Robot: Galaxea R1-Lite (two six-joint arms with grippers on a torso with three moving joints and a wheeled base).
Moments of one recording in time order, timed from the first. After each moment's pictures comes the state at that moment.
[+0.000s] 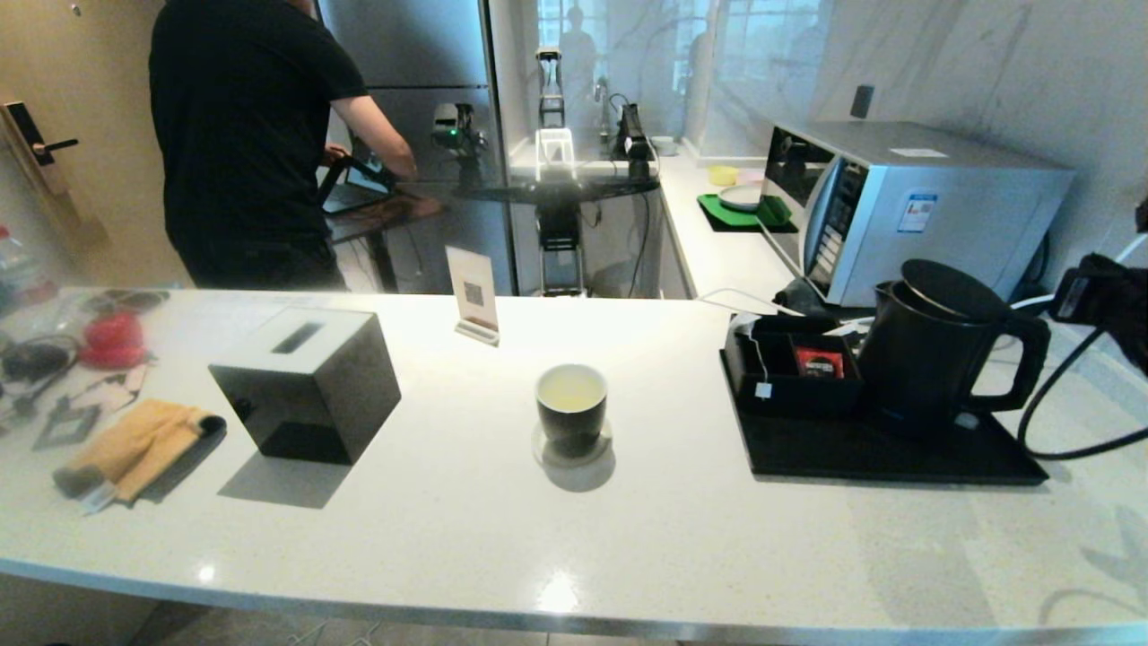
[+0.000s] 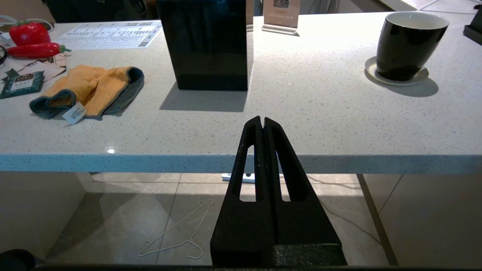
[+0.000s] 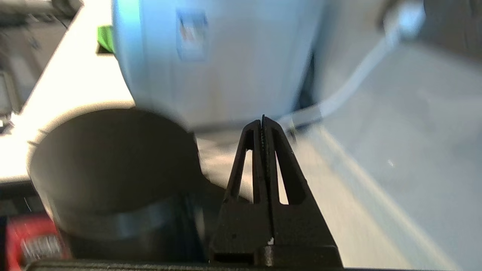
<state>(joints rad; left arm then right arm) 0.00 0.00 0.00 0.00 0.00 0.03 -0.27 1.75 -0.79 -1.10 -0.13 -0.12</state>
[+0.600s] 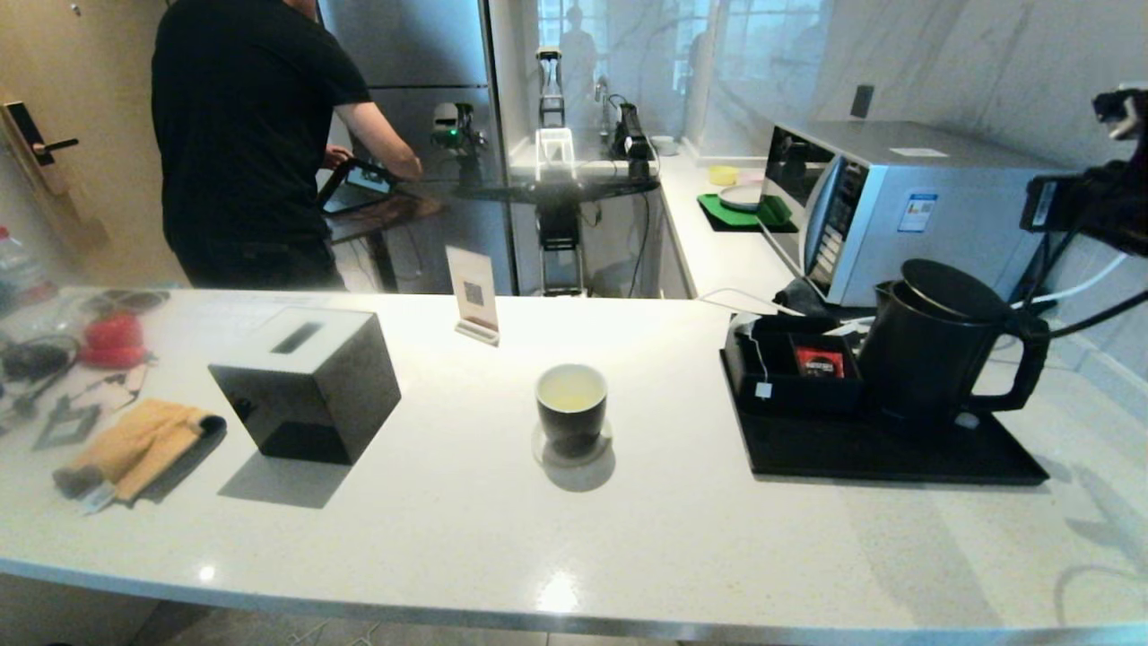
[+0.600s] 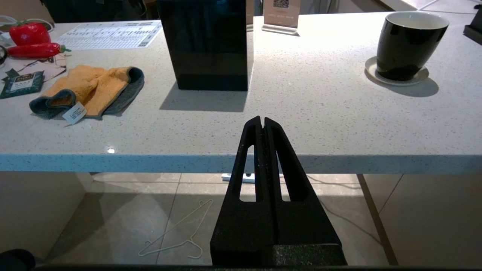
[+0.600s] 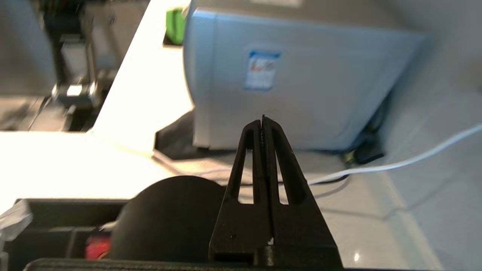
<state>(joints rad) 0.00 0.00 0.00 0.00 0.00 0.03 -0.25 1.85 -1.43 -0.41 0.06 -0.12</state>
